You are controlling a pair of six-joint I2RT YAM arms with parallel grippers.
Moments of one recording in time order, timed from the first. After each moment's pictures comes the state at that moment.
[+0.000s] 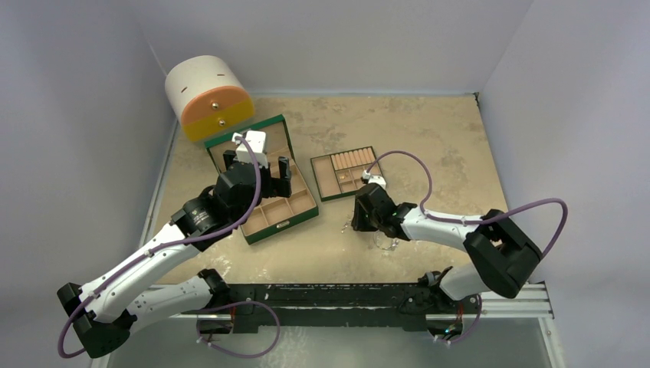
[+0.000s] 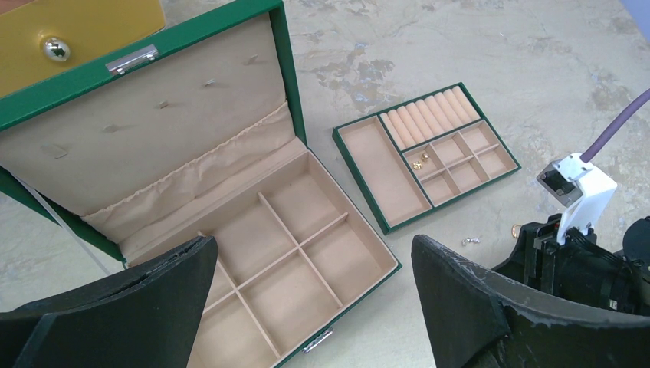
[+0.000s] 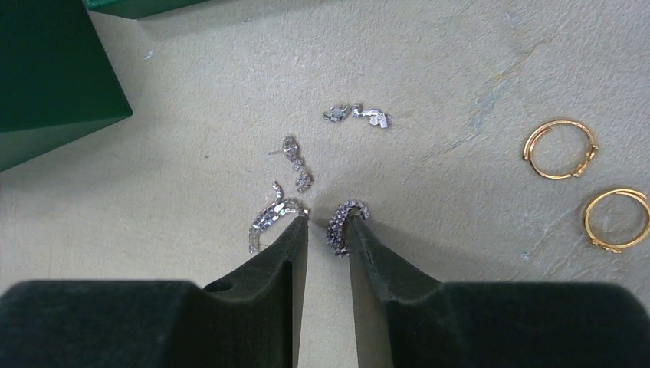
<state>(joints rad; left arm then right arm) -0.82 0.91 0.97 -0.46 -0.56 -0.33 0.77 1.43 0.63 -0.13 0.17 0.71</state>
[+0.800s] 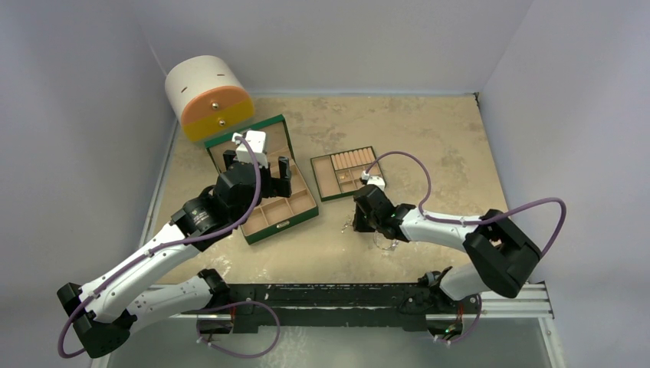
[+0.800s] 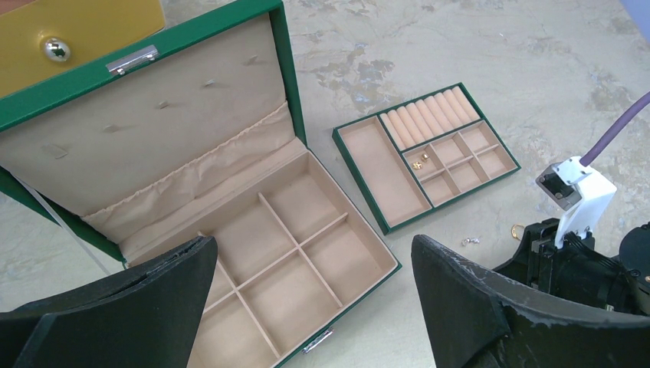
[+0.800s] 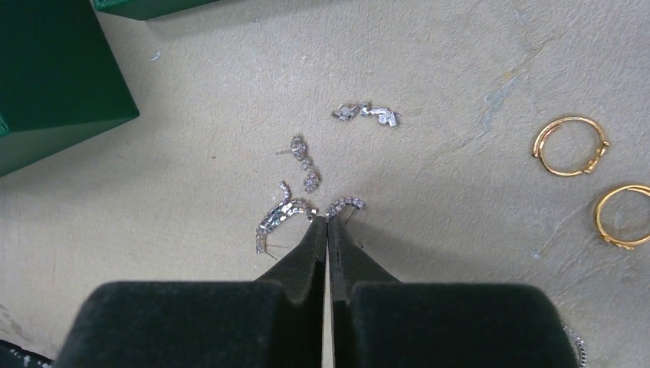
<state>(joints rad) -0.82 0.91 0.97 -0.46 -0.56 -0.33 0.80 1.44 0.63 -0.11 0.20 0.73</state>
